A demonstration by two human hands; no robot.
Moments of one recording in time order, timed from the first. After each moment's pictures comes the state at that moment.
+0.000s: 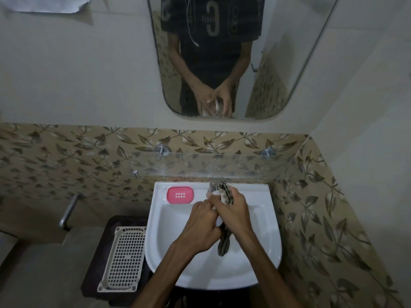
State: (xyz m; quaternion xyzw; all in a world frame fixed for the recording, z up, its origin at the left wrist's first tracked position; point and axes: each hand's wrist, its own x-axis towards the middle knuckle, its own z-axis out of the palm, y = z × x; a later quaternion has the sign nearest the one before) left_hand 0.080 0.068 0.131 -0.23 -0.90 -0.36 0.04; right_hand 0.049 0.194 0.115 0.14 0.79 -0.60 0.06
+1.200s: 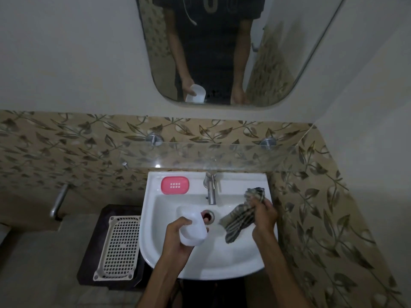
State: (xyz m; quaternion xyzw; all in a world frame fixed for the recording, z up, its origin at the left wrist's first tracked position) left_hand 0.109 0.042 0.052 0.33 -0.33 -0.86 -0.19; right_hand 0.035 0.267 0.051 0.42 0.58 -0.70 -0.03
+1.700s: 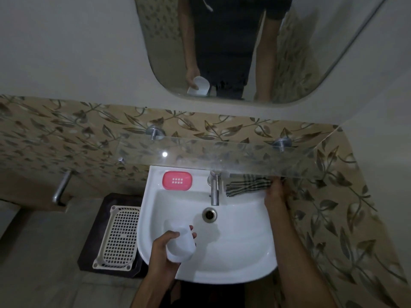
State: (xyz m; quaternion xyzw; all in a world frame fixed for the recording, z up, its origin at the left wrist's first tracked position) left_hand 0.125 0.028 0.020 0.39 -0.35 -0.84 -0.15; right_hand -0.085 0.311 0.008 0.44 0.50 -0.74 -0.06
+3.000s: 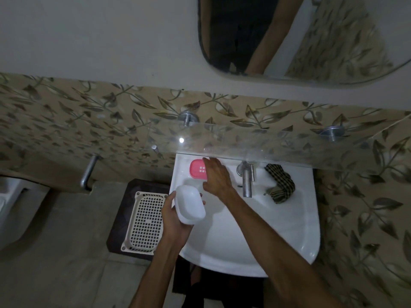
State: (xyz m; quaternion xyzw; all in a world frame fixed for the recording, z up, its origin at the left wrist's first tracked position) left_hand 0.071 -0.045 -0.007 0.41 -0.24 -0.87 -0.08; right_hand -0.073 0.072 -0.028 -0.18 0.95 -0.16 0.21
